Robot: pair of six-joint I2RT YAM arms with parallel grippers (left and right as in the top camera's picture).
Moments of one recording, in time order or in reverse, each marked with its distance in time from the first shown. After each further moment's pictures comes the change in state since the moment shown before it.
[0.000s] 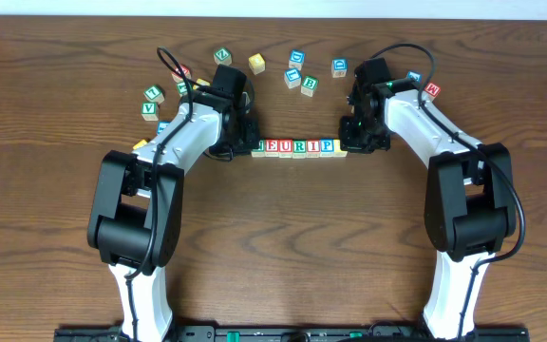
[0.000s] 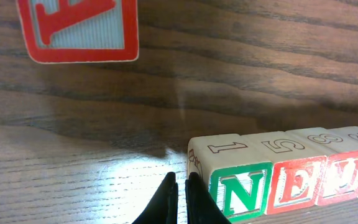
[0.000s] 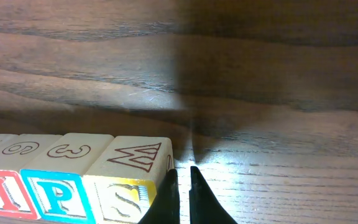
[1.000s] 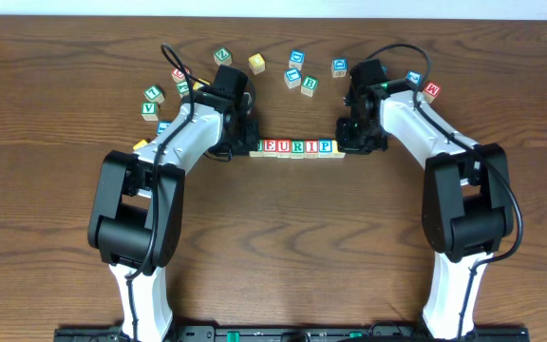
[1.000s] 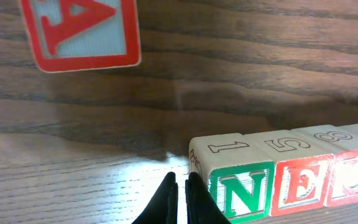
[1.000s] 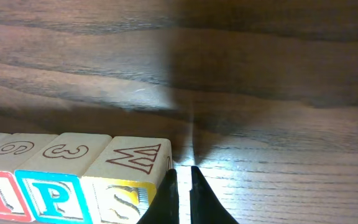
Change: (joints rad) left arm -0.005 0.000 0.000 -0.003 -0.038 0.058; right arm 0.024 0.000 0.000 -0.002 0.028 0.008
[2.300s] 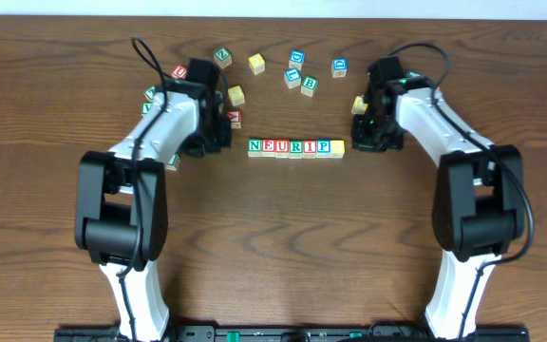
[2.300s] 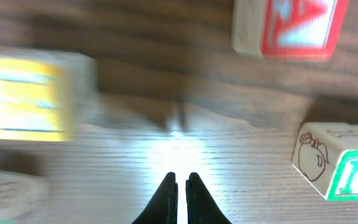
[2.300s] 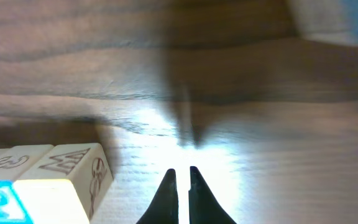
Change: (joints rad) left arm 0.121 -0.002 0.083 -0.198 -0.106 0.079; right arm -0.084 -0.021 -0.002 -0.029 0.020 0.010
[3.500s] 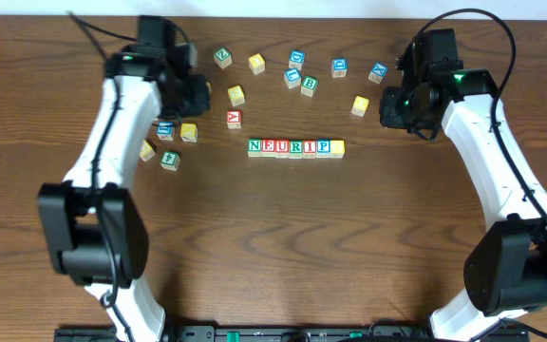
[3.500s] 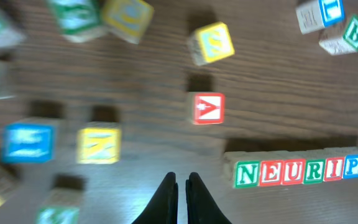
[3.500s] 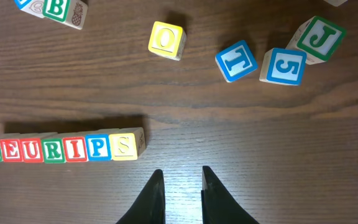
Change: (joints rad) left arm 0.090 -0.113 0.142 -0.011 0.153 0.022; right arm -0.055 -0.312 -0.001 -0.030 0.007 -0.048
